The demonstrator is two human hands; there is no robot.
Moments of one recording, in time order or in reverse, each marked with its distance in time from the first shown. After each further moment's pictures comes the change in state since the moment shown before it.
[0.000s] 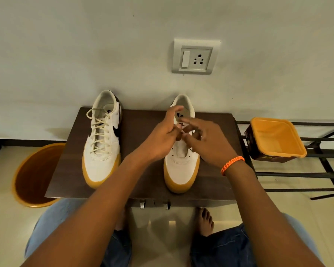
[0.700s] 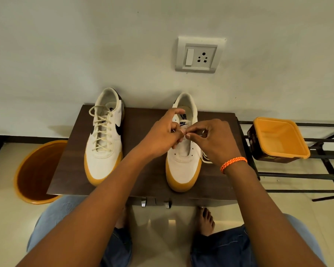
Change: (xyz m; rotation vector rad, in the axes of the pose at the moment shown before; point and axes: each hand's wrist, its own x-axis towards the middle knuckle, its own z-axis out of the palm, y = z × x) left_hand 0.005 -0.010 -0.003 0.004 0.023 -0.072; right_hand 0.003 0.015 0.002 -0.164 0.129 0.040
